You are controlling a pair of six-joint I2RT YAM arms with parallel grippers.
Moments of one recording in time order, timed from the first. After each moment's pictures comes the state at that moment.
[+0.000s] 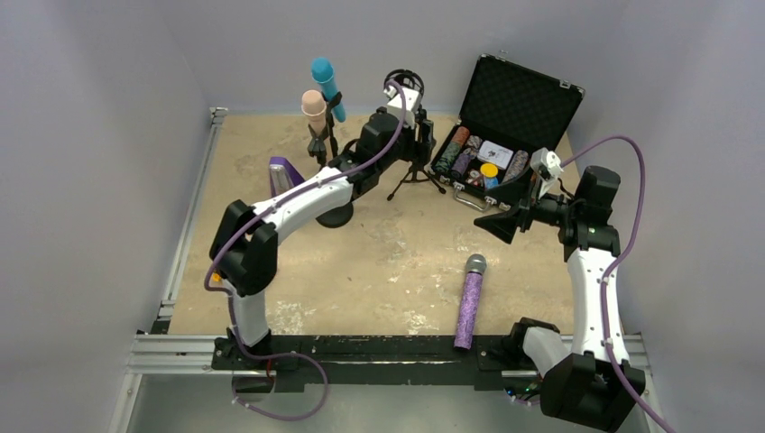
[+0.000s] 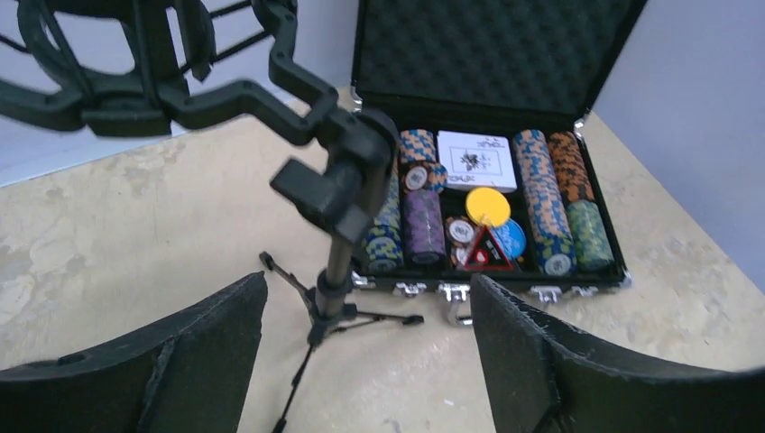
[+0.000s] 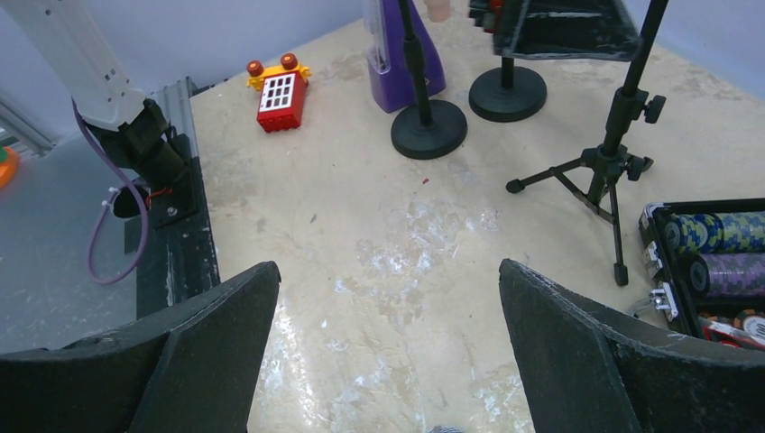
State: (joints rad) left arm -0.71 1.84 1.53 0.07 -0.12 -0.24; right arm -0.26 0.97 0.88 -0.38 -1.40 -0.26
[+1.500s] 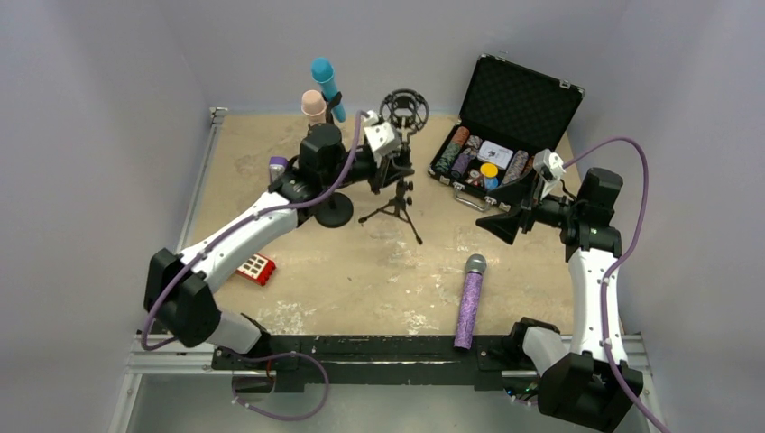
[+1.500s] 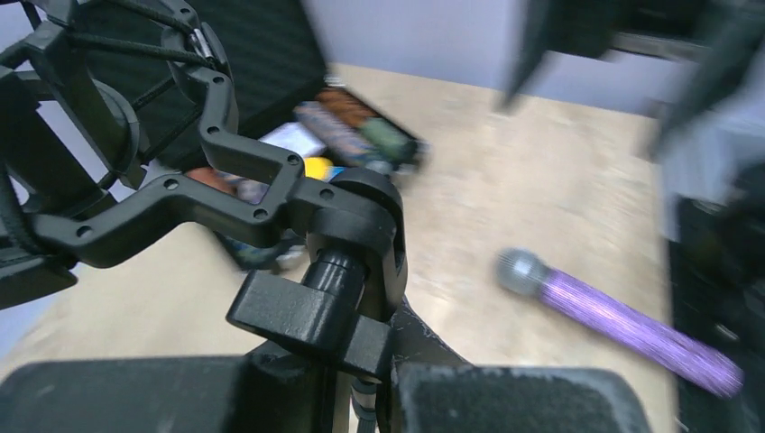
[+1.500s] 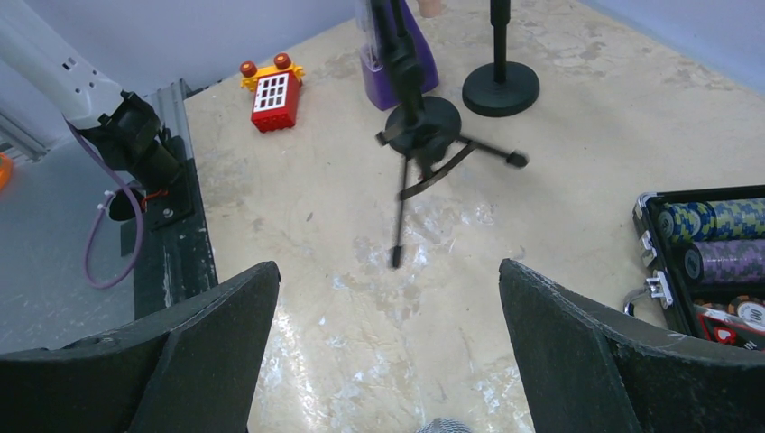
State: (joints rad) left arm -0.62 1.50 1.29 0.09 0.50 0.11; right arm -0.29 0.97 0.88 -0.42 -1.41 -0.28
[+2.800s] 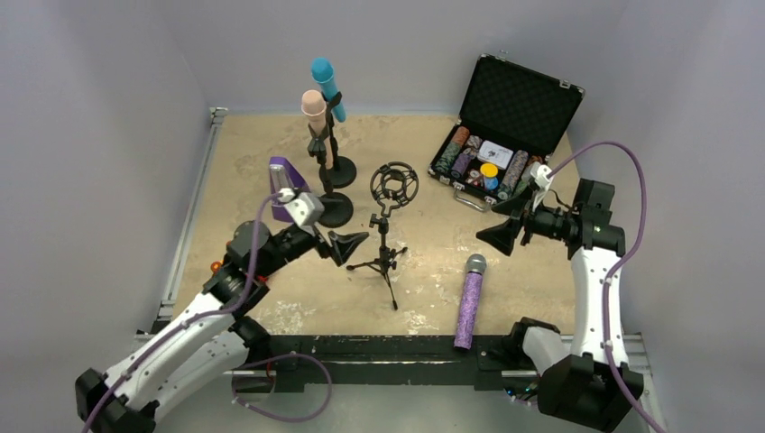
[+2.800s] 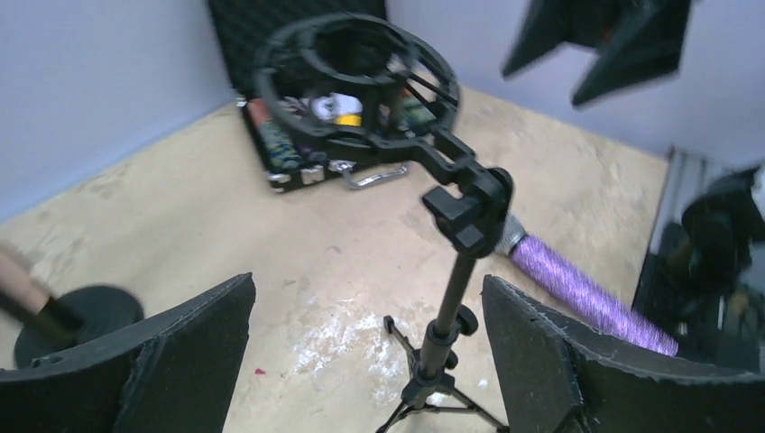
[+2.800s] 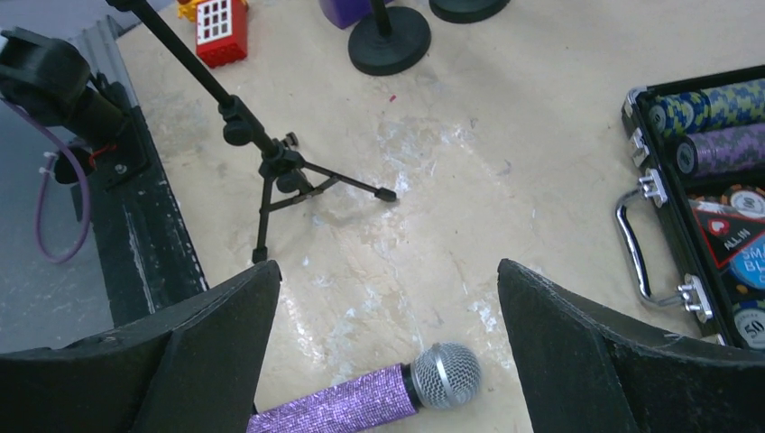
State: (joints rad) left arm -0.65 0.77 0.57 0.20 0.37 0.00; right arm -0.29 1.00 0.94 -0.83 -1.24 -0.62
